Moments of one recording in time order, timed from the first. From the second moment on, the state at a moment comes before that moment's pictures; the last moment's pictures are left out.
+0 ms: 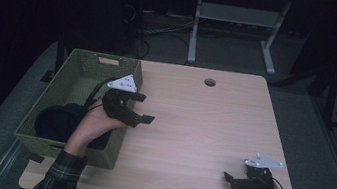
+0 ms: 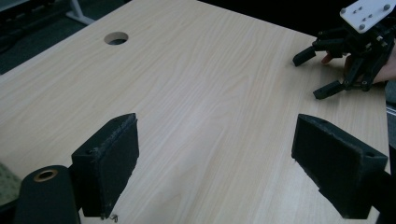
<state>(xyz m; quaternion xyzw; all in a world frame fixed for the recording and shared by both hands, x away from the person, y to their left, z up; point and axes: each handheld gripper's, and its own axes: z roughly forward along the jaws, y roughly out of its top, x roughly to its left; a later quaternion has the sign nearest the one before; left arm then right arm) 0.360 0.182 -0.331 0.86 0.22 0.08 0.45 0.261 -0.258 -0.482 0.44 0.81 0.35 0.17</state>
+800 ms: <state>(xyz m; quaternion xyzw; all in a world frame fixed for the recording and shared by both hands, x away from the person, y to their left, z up) 0.362 0.237 -0.319 0.85 0.27 0.13 0.44 0.261 -0.257 -0.482 0.44 0.81 0.35 0.17</state>
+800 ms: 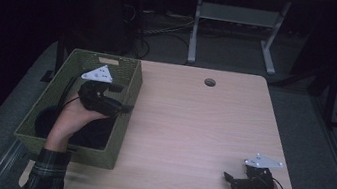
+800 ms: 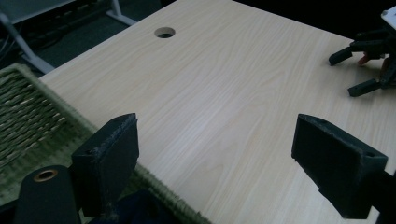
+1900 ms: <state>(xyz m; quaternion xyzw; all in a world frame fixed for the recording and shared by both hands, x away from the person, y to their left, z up) 0.376 0.307 -0.336 0.81 0.37 0.16 0.41 0.261 -0.258 -0.482 0.44 0.81 0.35 0.17</state>
